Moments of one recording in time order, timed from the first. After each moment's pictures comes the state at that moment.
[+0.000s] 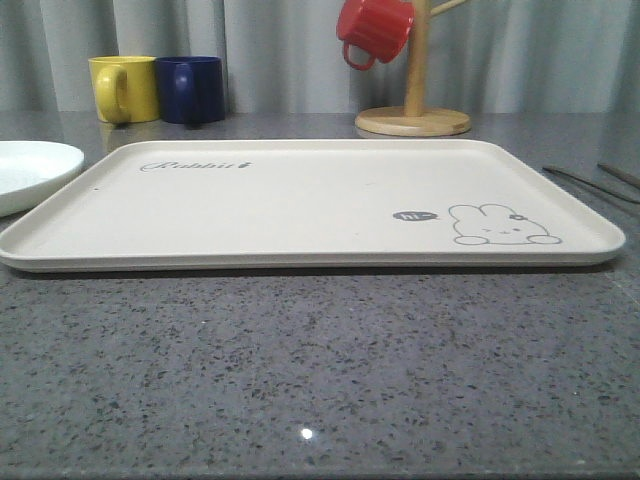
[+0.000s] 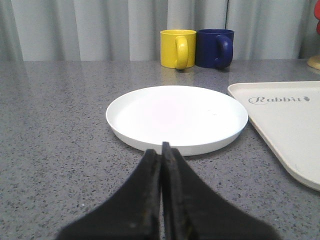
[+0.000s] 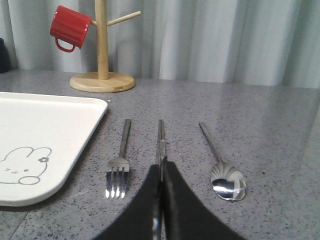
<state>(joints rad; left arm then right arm) -0.03 0.00 0.00 0.03 0.14 -0.10 0.01 -0.01 0.03 0.06 0.03 -0.07</state>
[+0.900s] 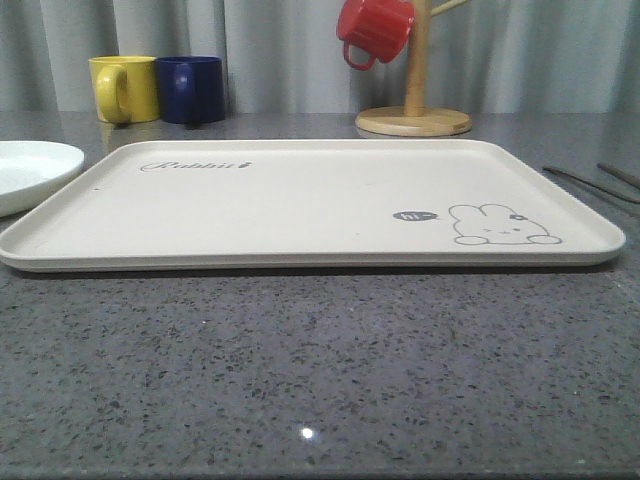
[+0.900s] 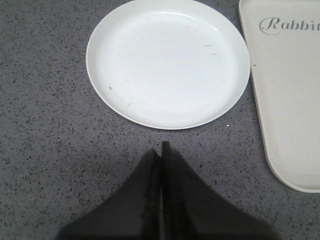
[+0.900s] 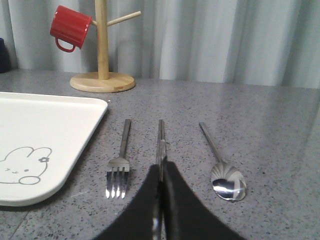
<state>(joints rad) -0.03 0.82 -0.79 -0.04 0.79 -0.09 0.01 -0.01 0.03 0.06 0.03 -0.07</state>
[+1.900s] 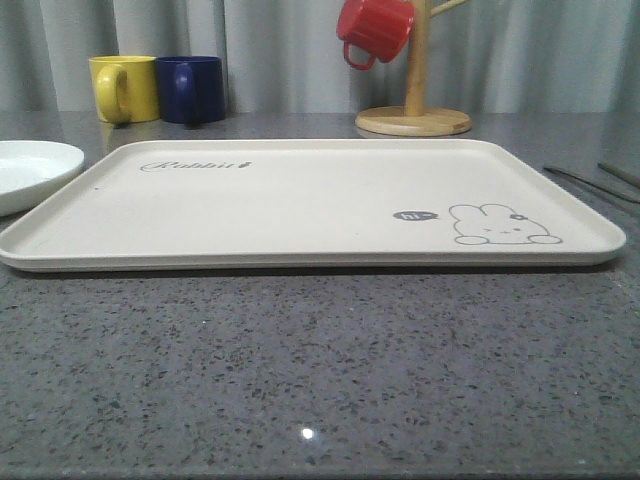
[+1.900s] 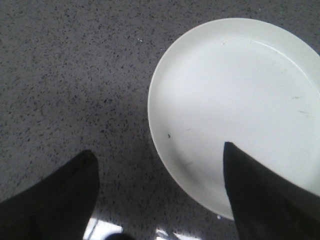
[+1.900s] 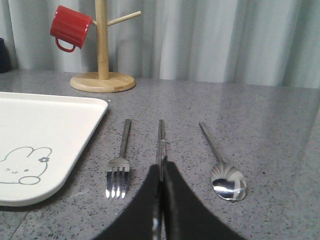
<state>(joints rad) 0.19 1.25 -1.05 -0.12 0.79 -0.04 0.01 -0.01 0.03 0.06 0.03 -0.07</state>
